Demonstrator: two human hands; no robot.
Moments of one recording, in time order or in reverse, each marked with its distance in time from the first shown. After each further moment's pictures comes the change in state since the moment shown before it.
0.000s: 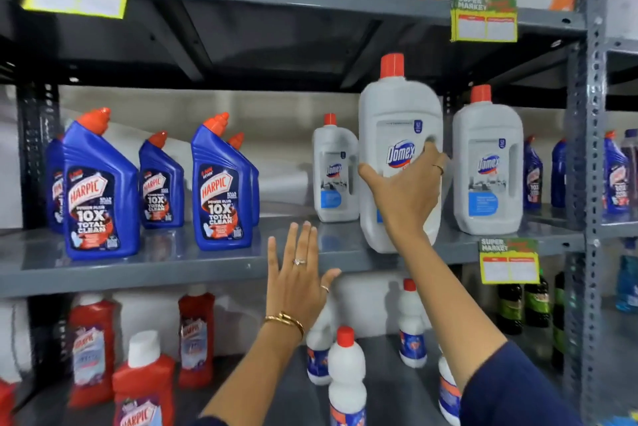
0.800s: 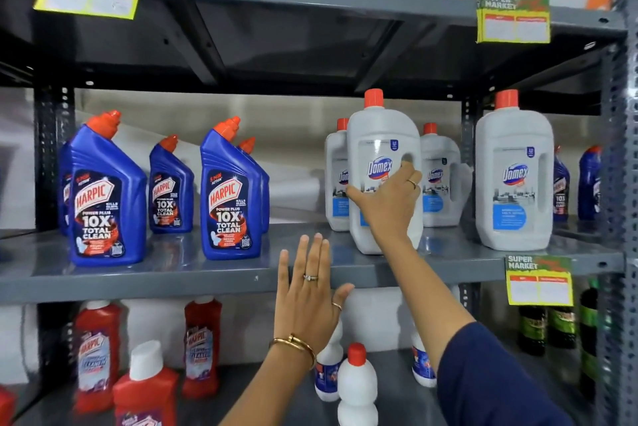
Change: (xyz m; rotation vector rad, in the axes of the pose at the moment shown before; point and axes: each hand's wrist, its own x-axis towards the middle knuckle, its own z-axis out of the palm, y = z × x) left_hand -0.003 -0.001 0.010 -0.025 0.093 -0.020; right_hand 0.005 0.027 0.062 -0.125 -0.171 -0.007
